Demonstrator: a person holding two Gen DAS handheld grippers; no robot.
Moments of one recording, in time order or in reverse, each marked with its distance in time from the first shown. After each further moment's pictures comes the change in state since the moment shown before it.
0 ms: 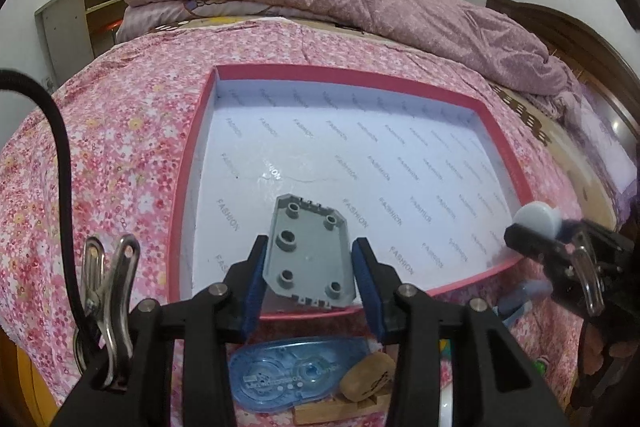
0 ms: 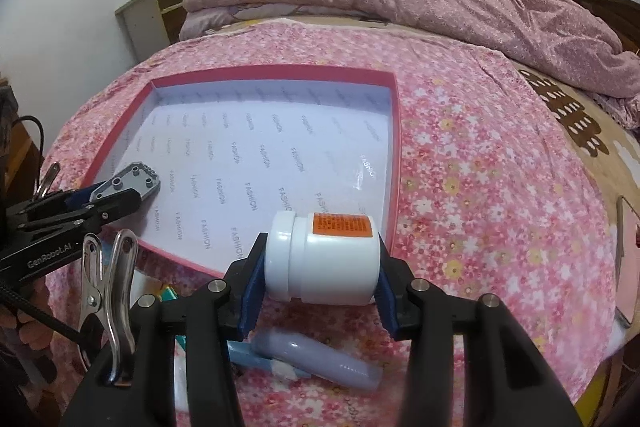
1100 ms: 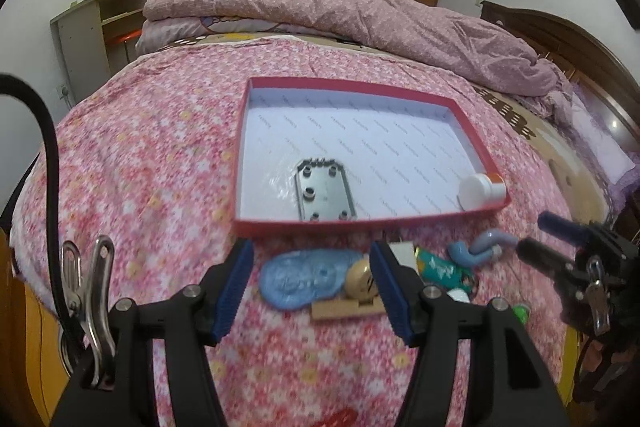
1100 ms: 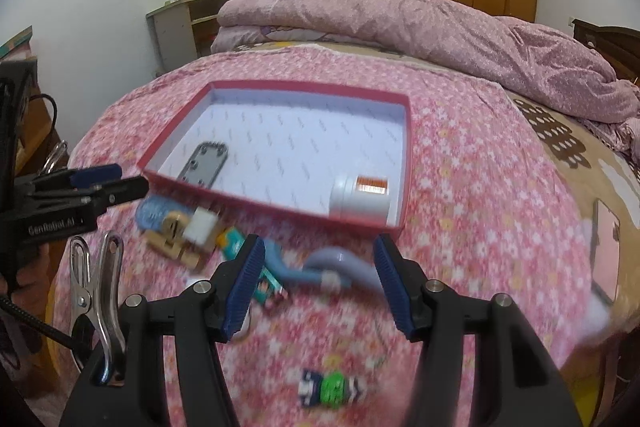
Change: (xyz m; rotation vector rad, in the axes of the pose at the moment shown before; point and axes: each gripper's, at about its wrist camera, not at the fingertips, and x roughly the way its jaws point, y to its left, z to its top) left arm -0.078 0.006 -0.045 0.002 -0.049 0.020; right arm -0.073 0.031 -0.051 -0.075 -0.098 0.023
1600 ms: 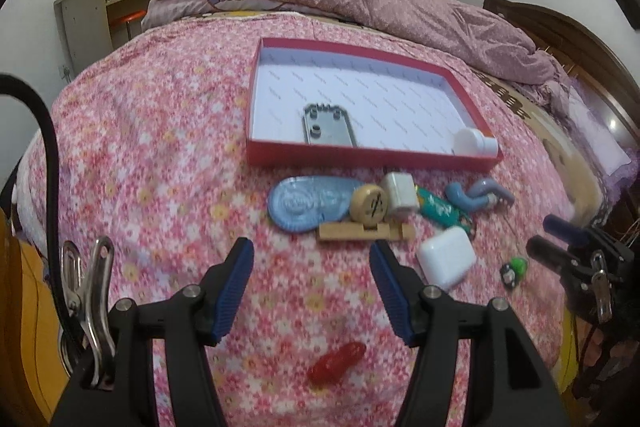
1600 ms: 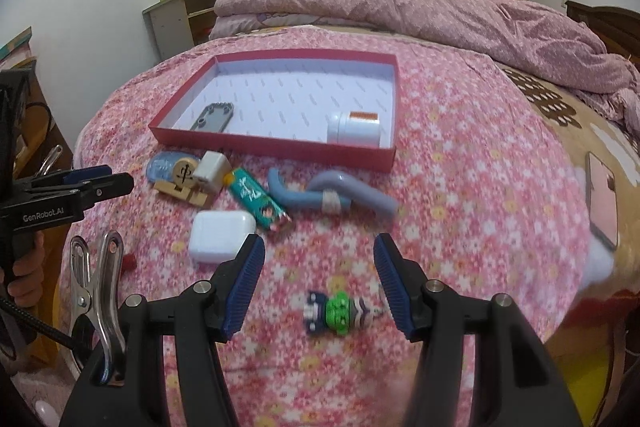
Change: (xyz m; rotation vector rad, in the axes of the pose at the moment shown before) left arm -0.015 0.009 -0.043 -0.020 0.056 -0.021; right arm -0.022 -0.001 -0.046 0.045 0.034 0.003
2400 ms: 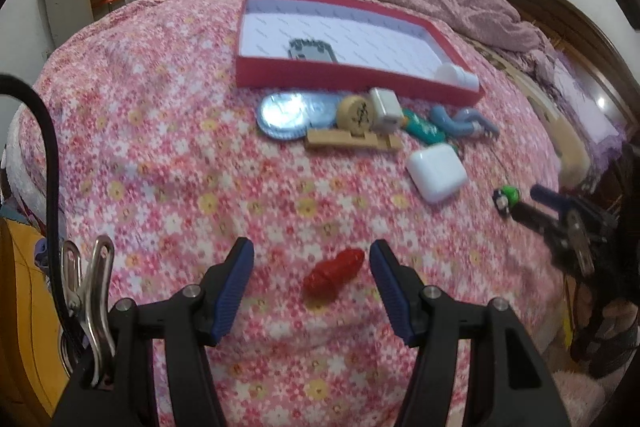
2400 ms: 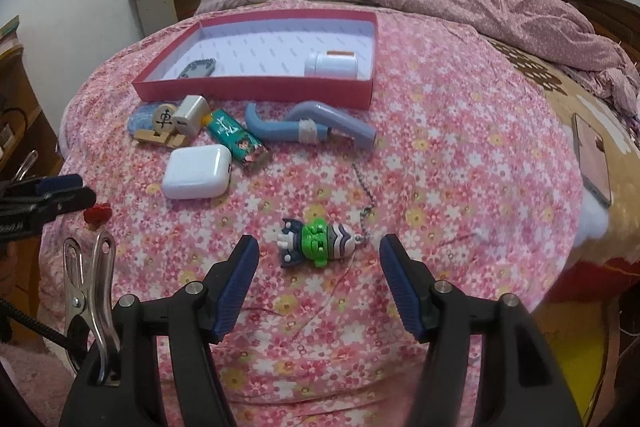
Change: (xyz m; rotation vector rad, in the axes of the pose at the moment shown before) left arm -0.005 0.000 -0.050 0.041 0.101 -0.052; right arm 0.006 -0.006 -0.041 0.013 0.067 -0.049
